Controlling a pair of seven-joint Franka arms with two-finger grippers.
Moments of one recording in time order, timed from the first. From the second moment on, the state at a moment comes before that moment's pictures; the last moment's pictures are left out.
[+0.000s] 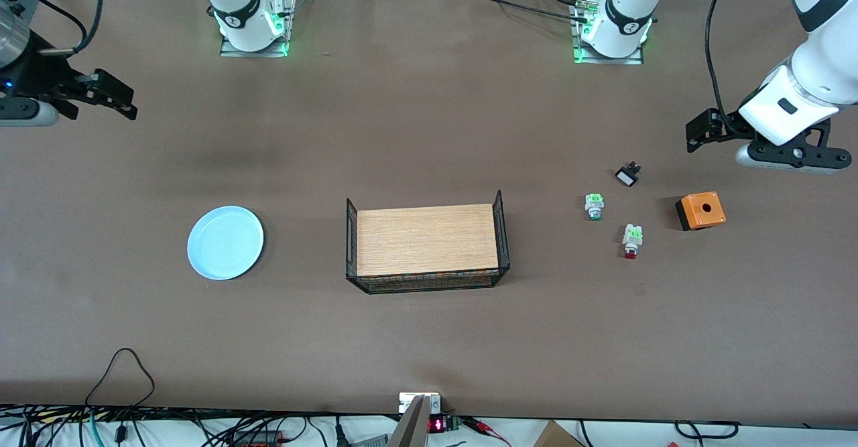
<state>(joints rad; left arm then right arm) -0.04 -0.01 -0.04 -1.75 0.02 1.71 0.02 0.20 -0.06 -0.15 -1.68 -0.02 1.58 0.05</state>
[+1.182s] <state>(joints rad) -0.04 -0.01 -0.04 -1.74 0.02 1.70 0.02 0.28 0.14 -0.15 -2.04 -0.04 2.02 -0.39</state>
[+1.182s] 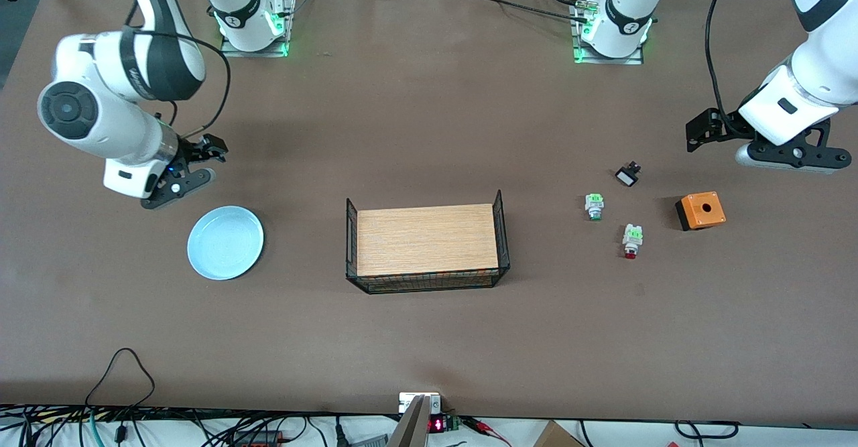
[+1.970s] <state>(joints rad) -0.04 -0.01 -0.04 -1.74 0.02 1.70 0.02 0.28 0.36 -0.15 -2.20 -0.04 2.58 -0.65</state>
